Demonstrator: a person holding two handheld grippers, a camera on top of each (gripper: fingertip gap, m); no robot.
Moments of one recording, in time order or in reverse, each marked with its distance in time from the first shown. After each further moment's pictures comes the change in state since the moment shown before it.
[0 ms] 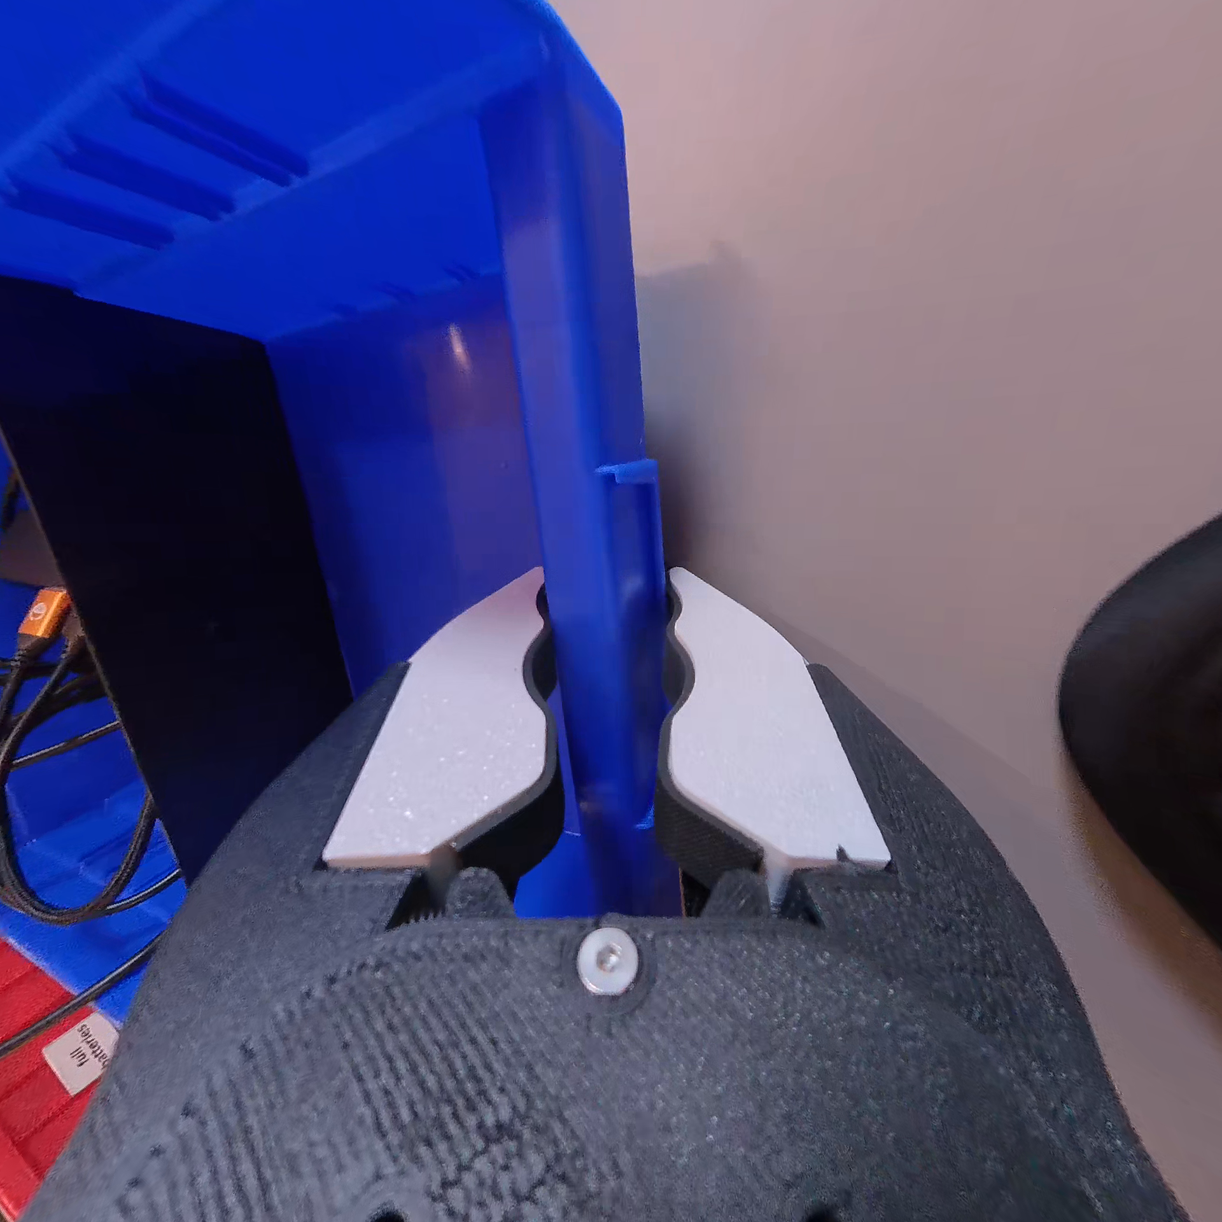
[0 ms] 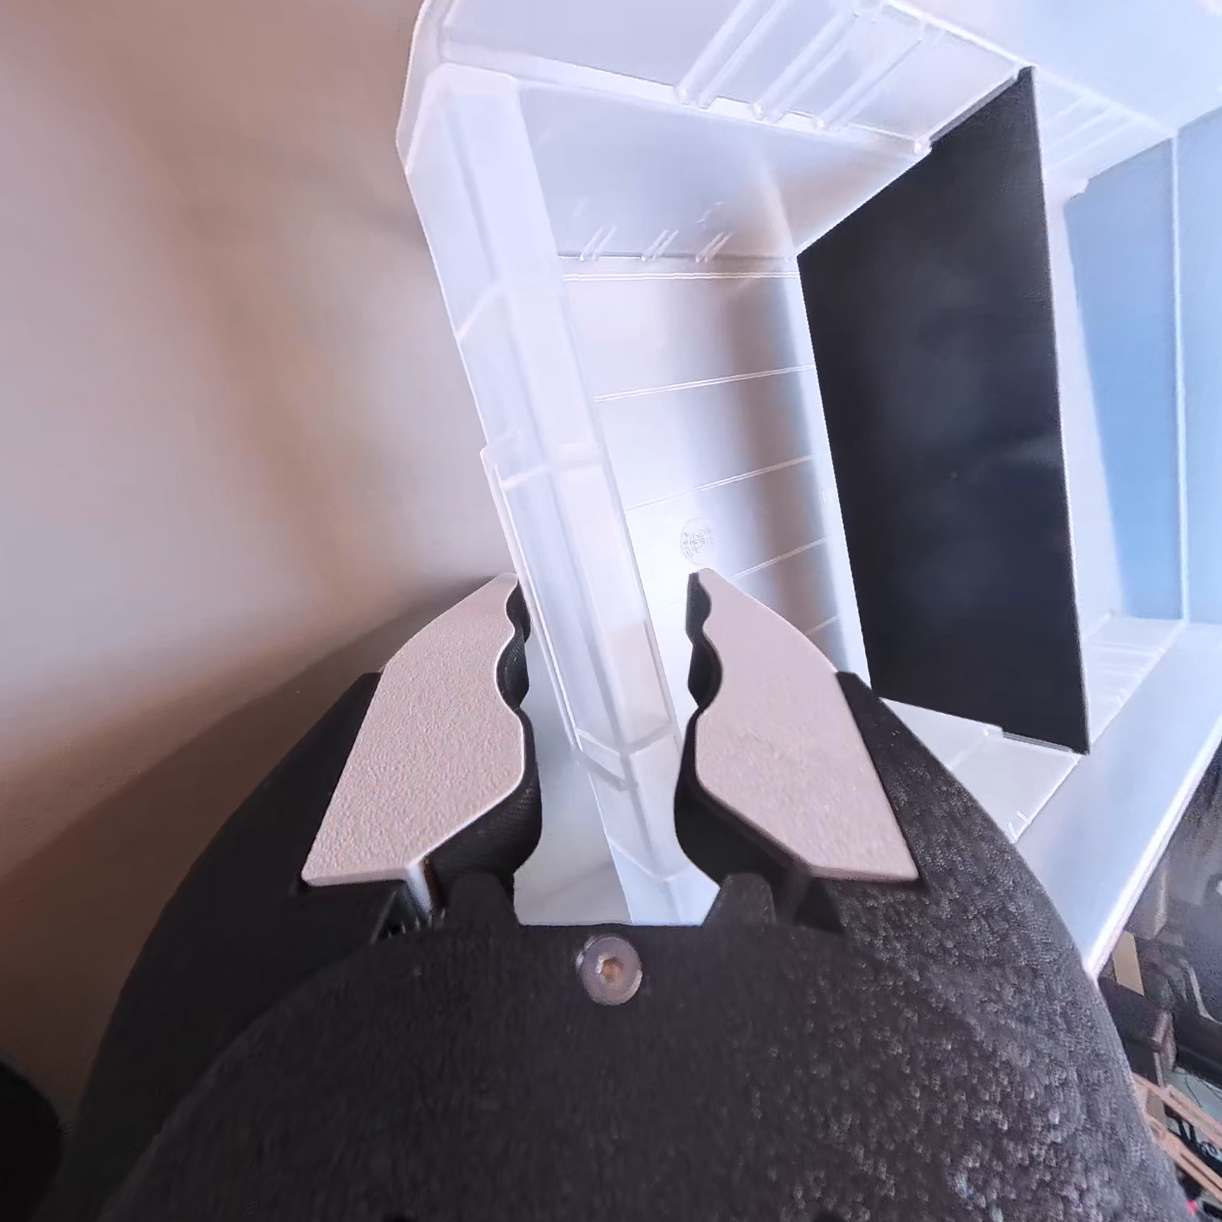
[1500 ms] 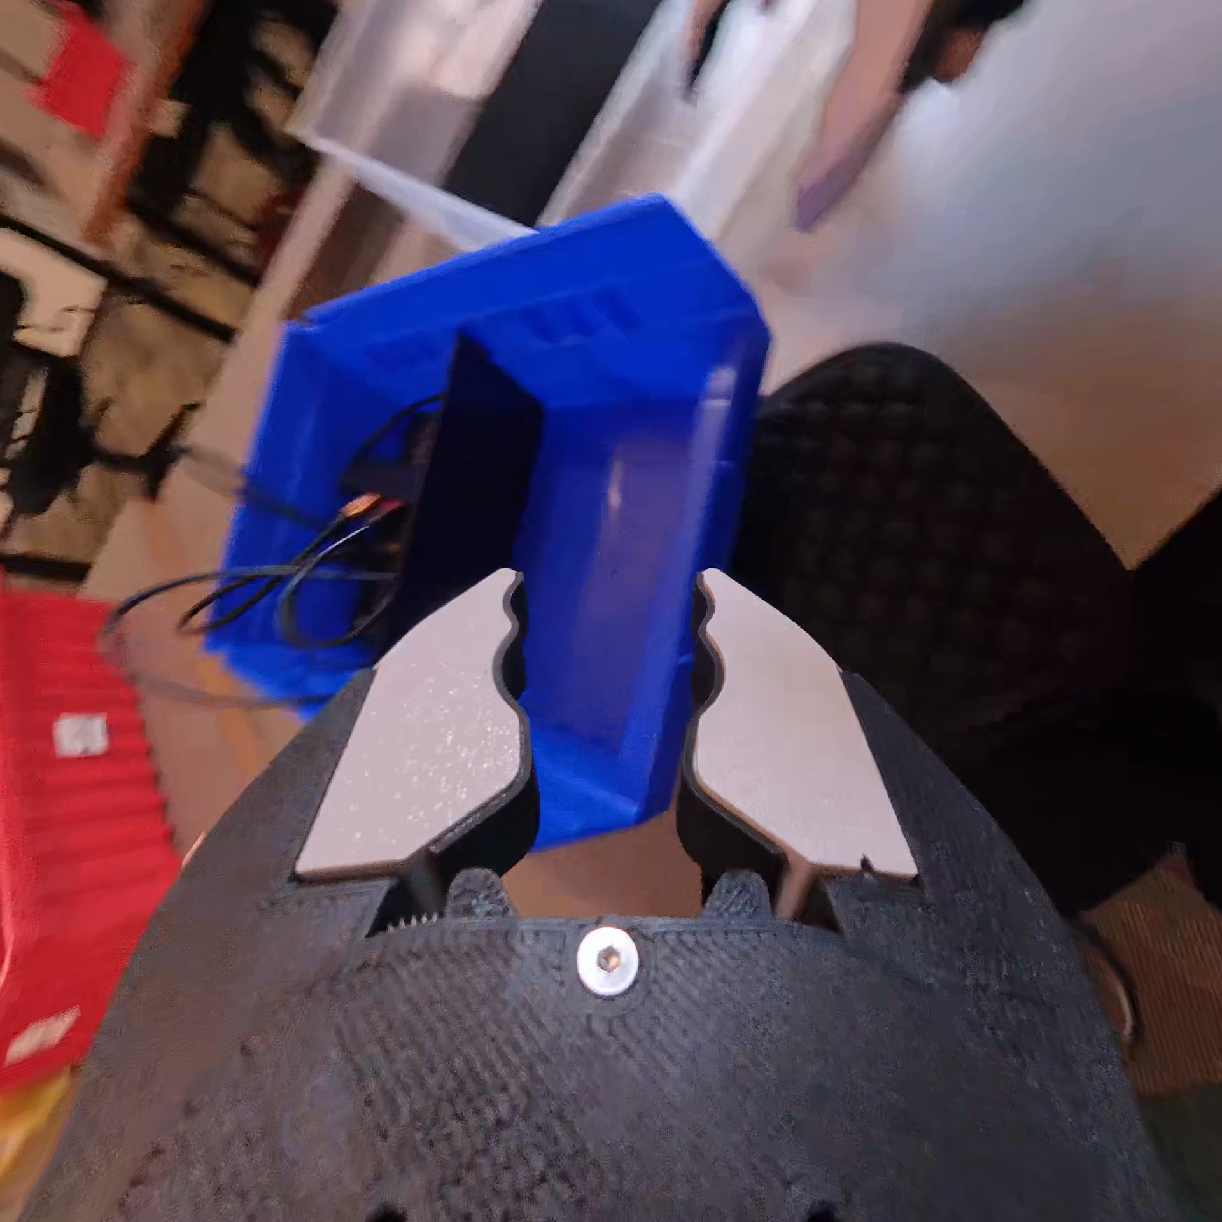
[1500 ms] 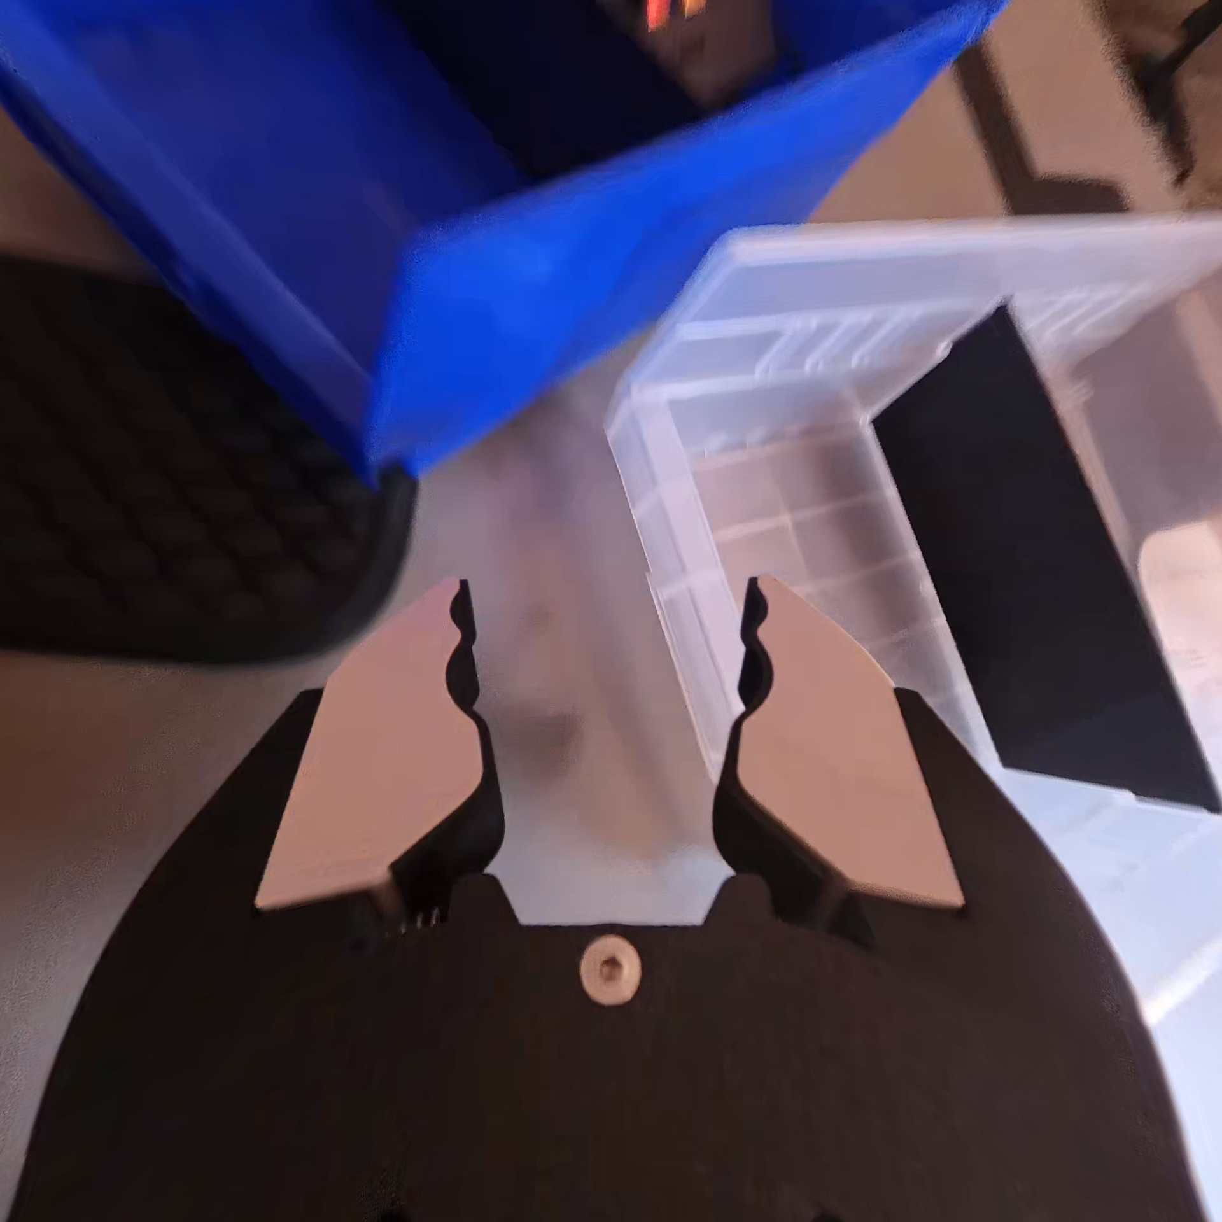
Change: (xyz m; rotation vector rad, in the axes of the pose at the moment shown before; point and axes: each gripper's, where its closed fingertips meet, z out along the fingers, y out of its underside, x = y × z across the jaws) left arm 0.088 0.031 -0.185 0.305 -0.228 -0.251; right arm -0.231 -0.310 -0.039 0.298 -0.379 -0.081
